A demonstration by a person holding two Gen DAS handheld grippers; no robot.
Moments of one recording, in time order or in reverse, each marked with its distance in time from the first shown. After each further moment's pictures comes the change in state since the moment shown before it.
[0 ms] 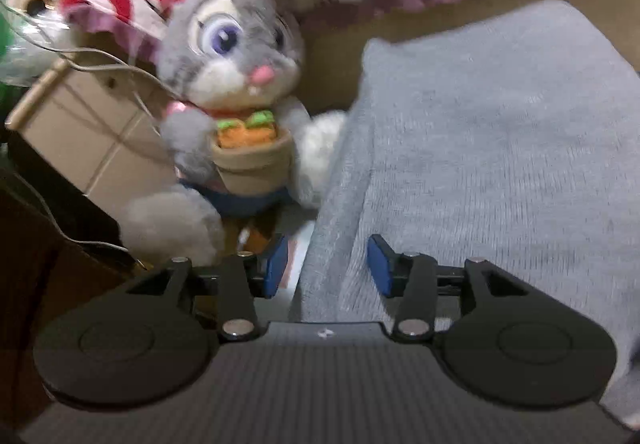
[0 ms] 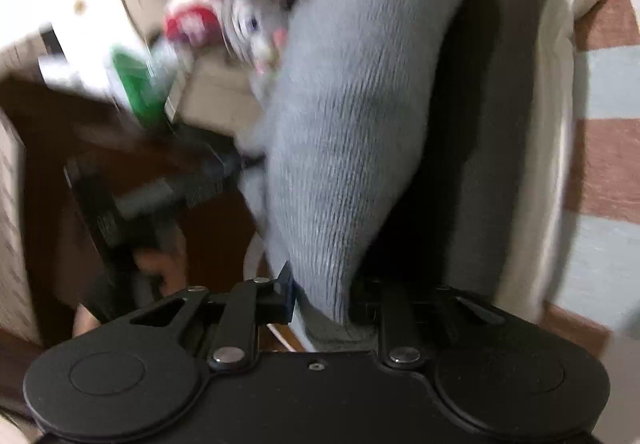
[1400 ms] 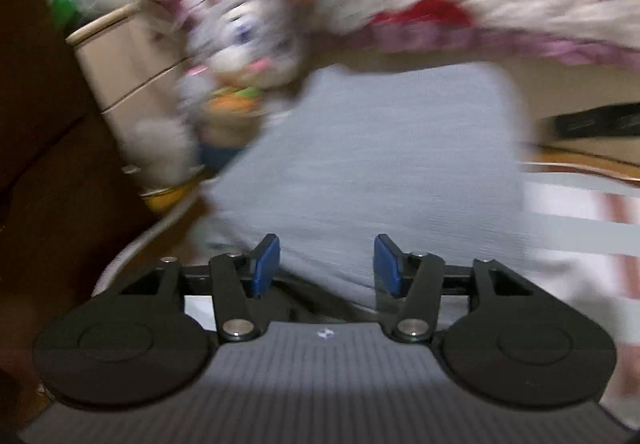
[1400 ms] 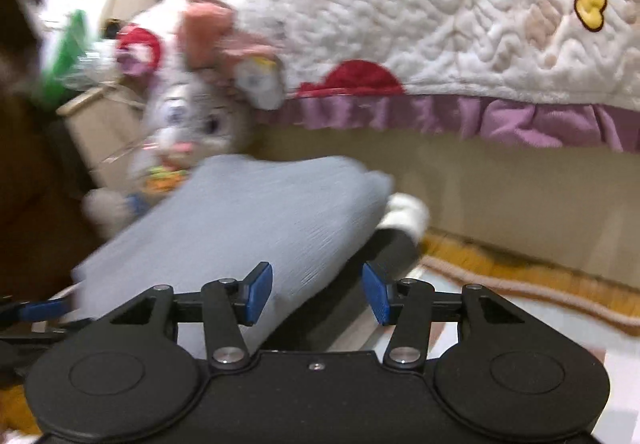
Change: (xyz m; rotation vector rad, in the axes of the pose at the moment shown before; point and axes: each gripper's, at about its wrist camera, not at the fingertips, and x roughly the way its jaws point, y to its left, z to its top) left arm -0.133 -0.082 -0.043 -0.287 -0.030 -0.079; right arm -0.094 0.042 0.052 -0.415 -0.297 -0.548
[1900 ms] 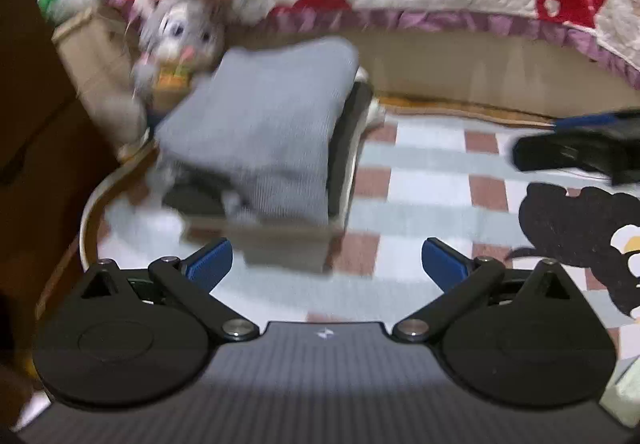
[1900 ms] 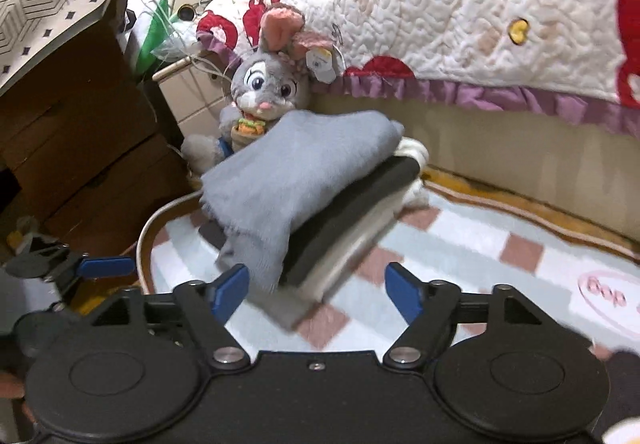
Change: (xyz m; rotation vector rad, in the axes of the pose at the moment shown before) left arm -0.136 -0.057 -0.056 0.016 0.121 -0.093; right arm -0.208 0.027 -0.062 -0.028 0.107 0.053
